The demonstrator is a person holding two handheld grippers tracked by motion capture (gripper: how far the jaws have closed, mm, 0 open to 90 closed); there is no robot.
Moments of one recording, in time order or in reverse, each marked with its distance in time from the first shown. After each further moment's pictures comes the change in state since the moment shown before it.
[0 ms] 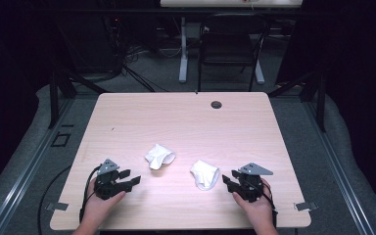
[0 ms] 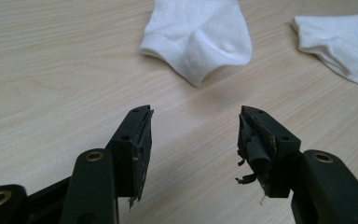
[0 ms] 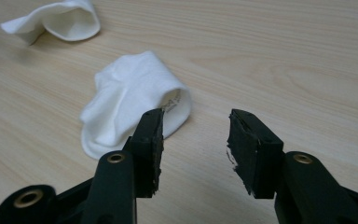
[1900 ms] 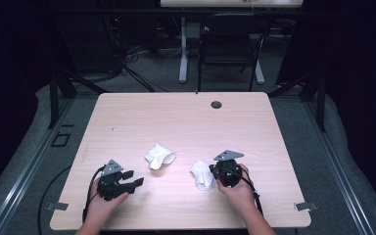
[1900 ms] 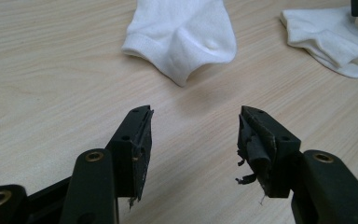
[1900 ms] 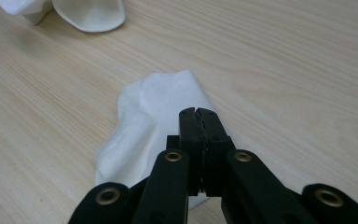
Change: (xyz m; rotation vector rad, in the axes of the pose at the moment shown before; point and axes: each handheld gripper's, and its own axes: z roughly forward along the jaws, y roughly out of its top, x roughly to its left) left arm -0.007 0.000 0.003 0.015 -0.007 0.032; right arm 0.031 0.041 0.049 0.134 0.036 -0.154
